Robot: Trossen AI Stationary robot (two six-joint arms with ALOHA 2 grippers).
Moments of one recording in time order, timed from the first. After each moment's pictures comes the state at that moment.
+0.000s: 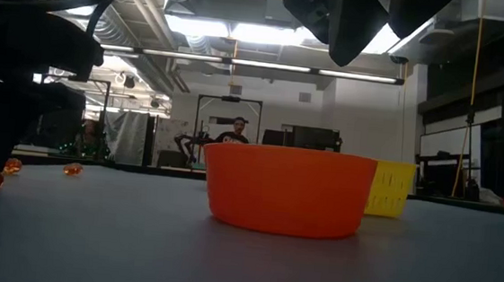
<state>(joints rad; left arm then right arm) -0.54 1.64 0.82 -0.57 -0.09 -0.52 0.45 1.94 1.58 -0.73 -0.16 -0.02</state>
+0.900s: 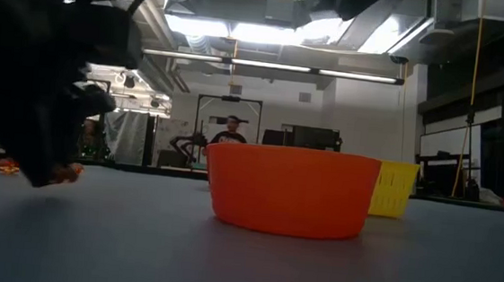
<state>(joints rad) -0.49 1.64 0.82 -0.36 -0.16 -0.58 0.45 1.84 1.58 -0.79 -0.09 -0.02</state>
